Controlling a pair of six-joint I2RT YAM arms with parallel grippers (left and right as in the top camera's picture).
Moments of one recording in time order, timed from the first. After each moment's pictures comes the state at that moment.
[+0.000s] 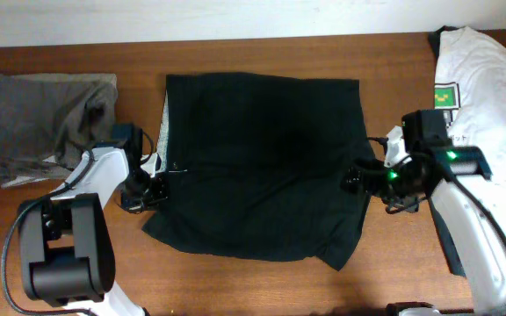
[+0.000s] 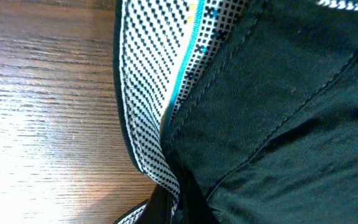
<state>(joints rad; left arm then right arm) 0.05 1.87 1.10 -0.88 0.15 -0.09 0.00 1.39 1.11 -1.12 -0.30 0.29</state>
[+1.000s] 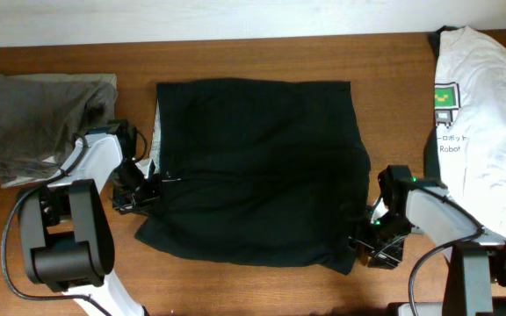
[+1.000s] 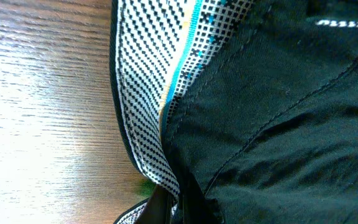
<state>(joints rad) 0.09 1.95 1.23 -1.13 0.12 -0.07 -0.04 1.55 0.69 -0.98 -0.32 0.37</state>
